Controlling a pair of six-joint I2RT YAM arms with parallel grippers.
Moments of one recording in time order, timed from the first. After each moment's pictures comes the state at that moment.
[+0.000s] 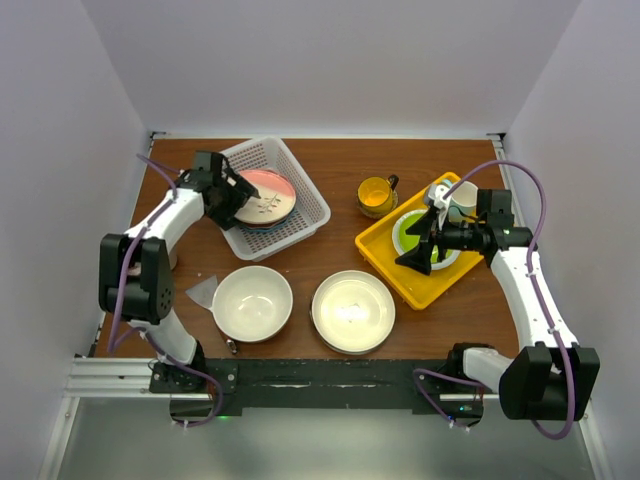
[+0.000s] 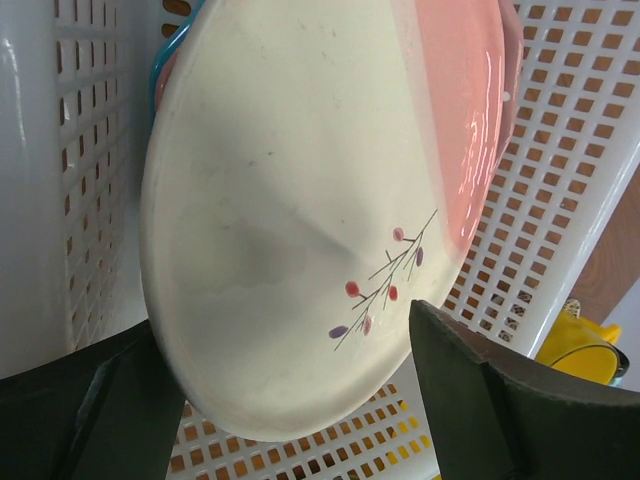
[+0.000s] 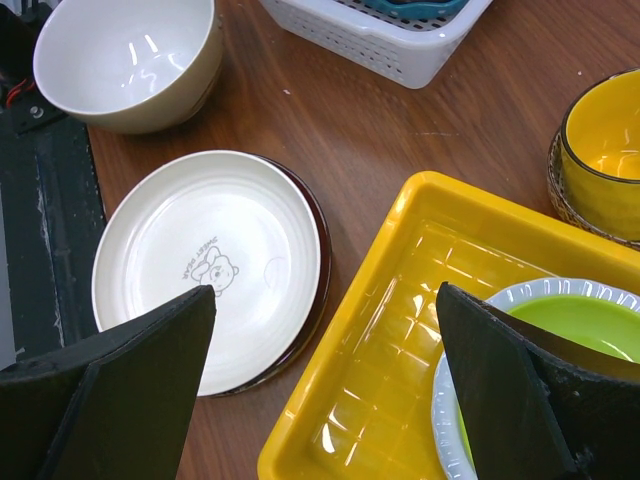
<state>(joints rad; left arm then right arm) -0.11 1.70 1.22 -0.46 0.08 -1.00 -0.04 1.14 0.93 -0.72 -1.09 -0.69</state>
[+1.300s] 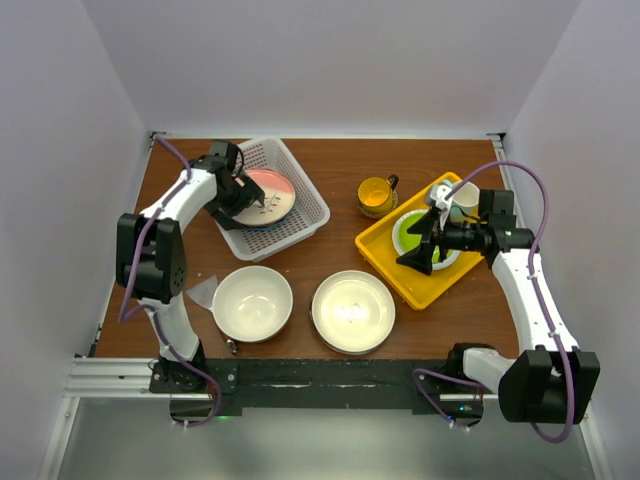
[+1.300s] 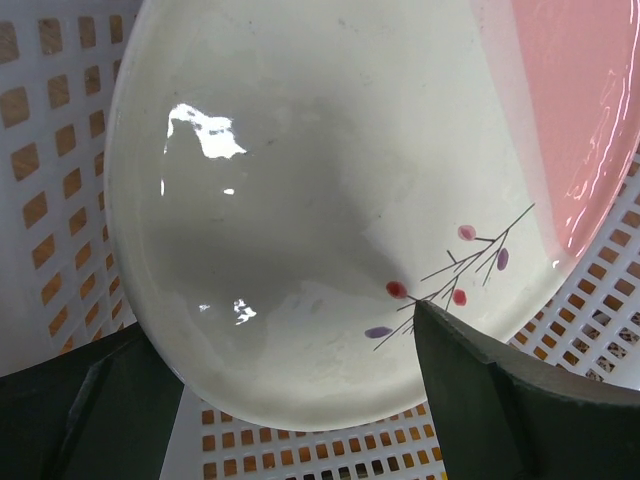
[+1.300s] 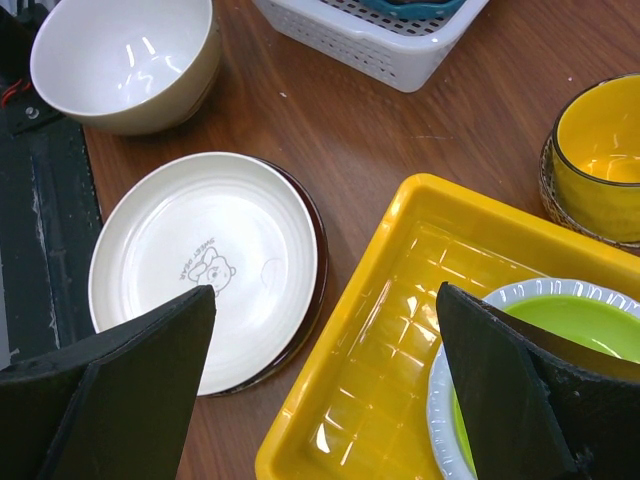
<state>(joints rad) -0.16 1.87 1.46 -0.77 -0.01 -0.94 -0.05 1.12 0.93 -0.72 -1.10 -0.69</state>
